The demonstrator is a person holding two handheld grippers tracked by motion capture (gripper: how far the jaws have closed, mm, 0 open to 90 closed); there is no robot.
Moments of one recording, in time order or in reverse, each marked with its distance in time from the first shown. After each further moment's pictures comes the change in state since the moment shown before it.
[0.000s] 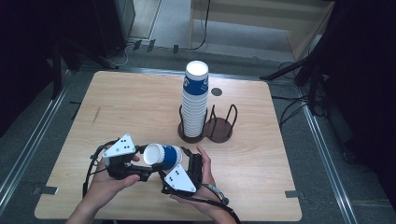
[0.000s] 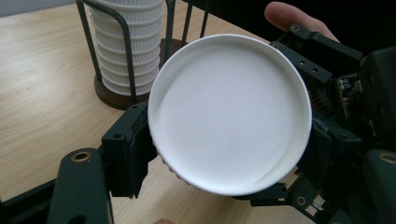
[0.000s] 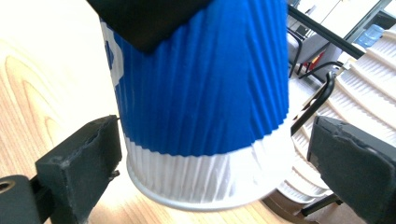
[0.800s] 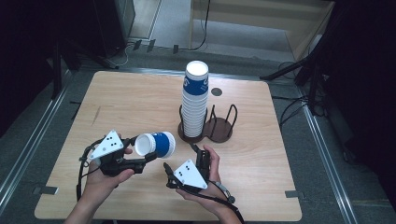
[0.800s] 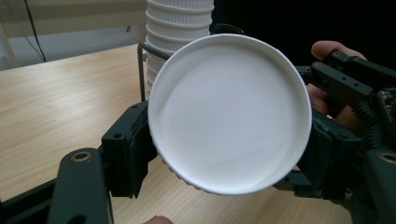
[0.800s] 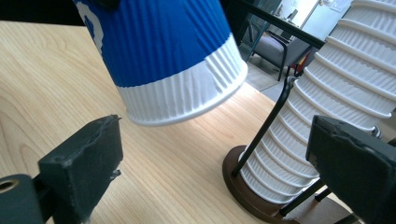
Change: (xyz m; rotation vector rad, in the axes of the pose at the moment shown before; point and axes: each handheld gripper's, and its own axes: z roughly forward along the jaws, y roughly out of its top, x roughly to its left) left arm 0.009 -0.002 -0.014 -0.162 0.128 -0.008; right arm -0.020 0.002 -0.008 -0.051 -0.048 0.091
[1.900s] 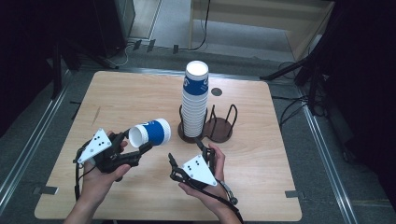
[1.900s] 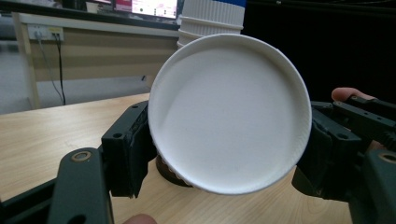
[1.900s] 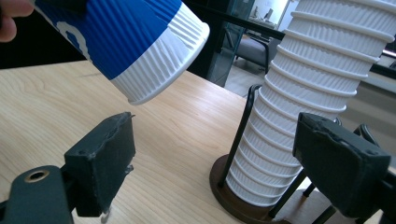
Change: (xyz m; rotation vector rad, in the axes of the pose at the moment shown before) left arm 0.012 -0.008 -0.003 -0.238 0.045 -0.036; right arm -0.013 0.009 -0.006 -0.050 -0.070 0.161
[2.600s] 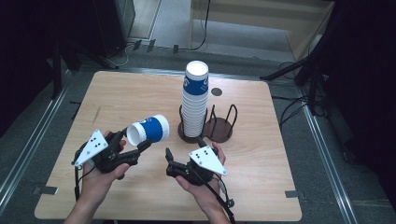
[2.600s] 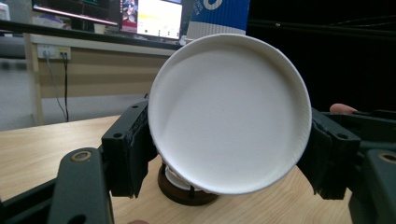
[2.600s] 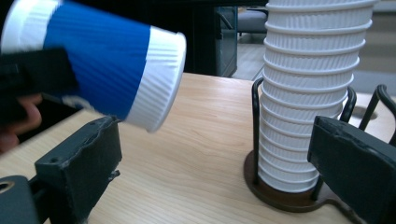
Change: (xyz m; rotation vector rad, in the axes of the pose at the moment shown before) left arm 0.001 -0.003 -0.001 -0.089 0.008 -0.006; right arm -0.005 0.028 -0.003 0.042 0.010 0.359
